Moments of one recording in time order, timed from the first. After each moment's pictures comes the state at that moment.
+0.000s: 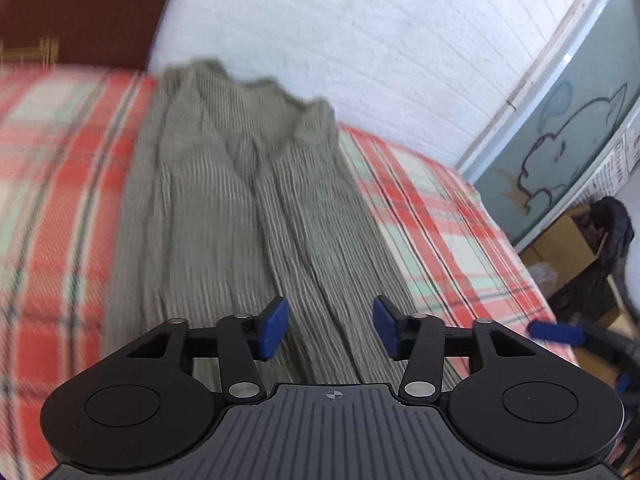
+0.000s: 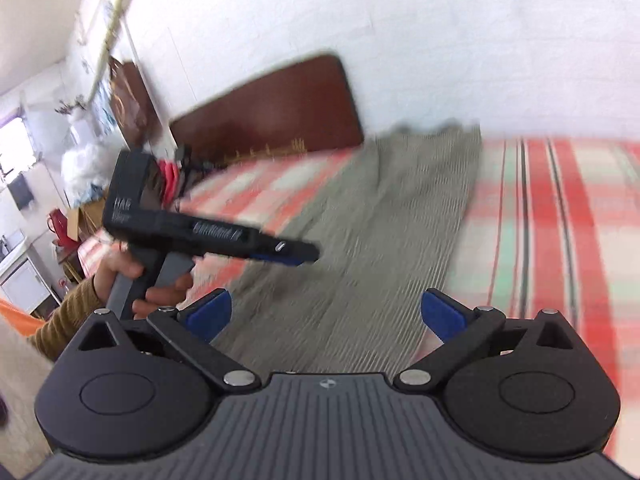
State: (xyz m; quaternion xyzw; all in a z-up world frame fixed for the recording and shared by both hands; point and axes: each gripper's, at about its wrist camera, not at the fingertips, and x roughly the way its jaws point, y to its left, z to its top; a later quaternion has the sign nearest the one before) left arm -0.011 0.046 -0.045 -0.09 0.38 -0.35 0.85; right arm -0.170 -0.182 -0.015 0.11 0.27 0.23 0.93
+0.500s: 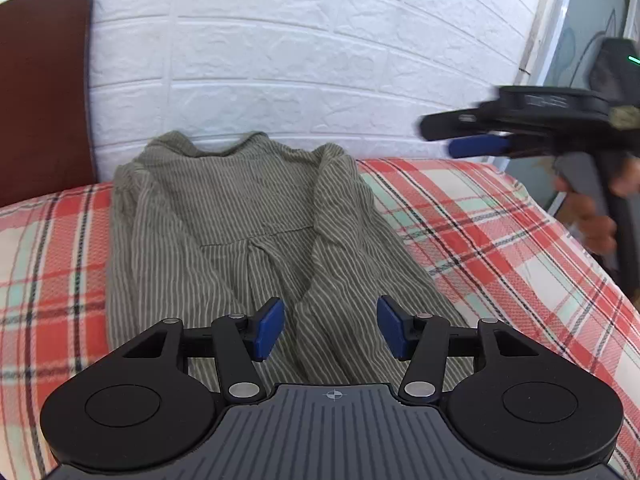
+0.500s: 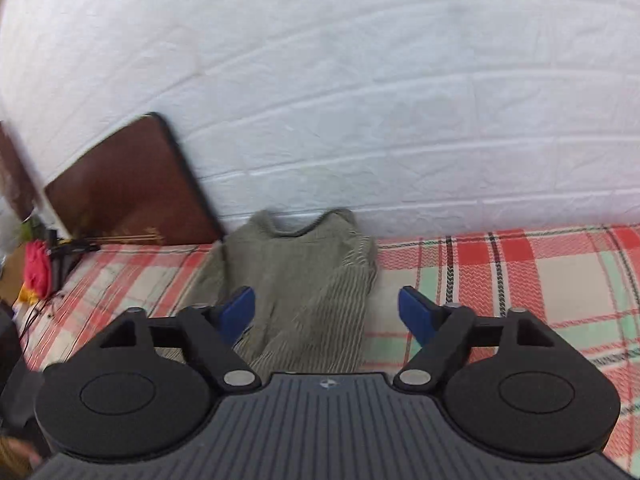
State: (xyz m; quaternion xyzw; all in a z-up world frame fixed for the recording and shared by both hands) left arm 0.112 -0.029 -0.057 0.03 0.35 -0.38 0.85; right arm 0.121 -0.242 -0.015 0.15 0.32 0.09 0.93
